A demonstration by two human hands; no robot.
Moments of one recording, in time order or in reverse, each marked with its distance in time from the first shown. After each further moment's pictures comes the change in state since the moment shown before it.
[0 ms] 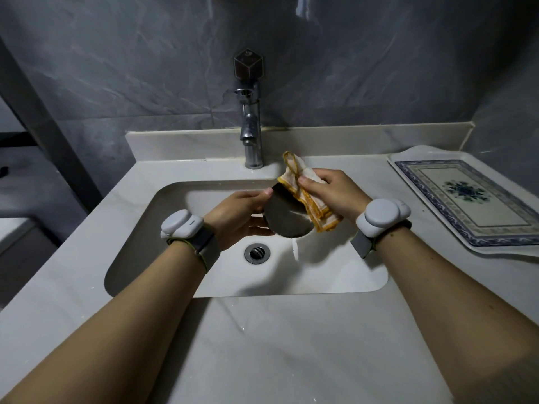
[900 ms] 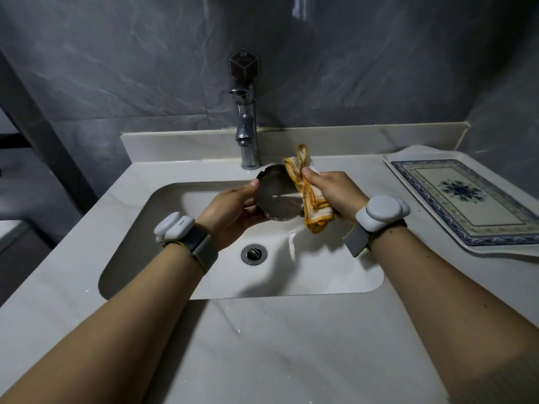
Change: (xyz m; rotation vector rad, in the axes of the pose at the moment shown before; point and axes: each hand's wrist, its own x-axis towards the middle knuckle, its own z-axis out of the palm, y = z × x) left_hand 0.004 0.002 0.002 -0.295 0.083 0.067; right_hand 0.007 0.004 0.000 0.167 0.106 0.196
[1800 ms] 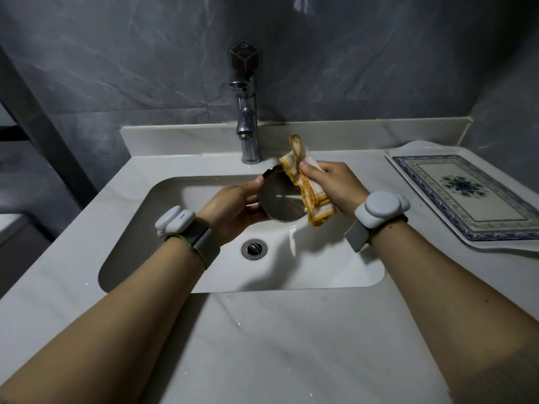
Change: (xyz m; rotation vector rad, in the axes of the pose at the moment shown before) left_hand 0.002 -0.002 0.001 0.001 -0.034 -0.032; right_hand -0.005 -0.004 0.000 -0.032 -0.008 -0.127
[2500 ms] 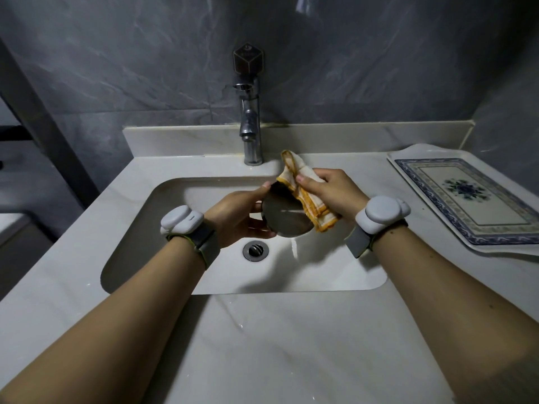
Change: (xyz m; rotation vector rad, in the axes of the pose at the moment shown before) left_hand -0.006 0.002 0.001 0.237 -0.002 -0.112; right_hand 0.001 0.008 0.004 -0.107 -0.055 -0.011
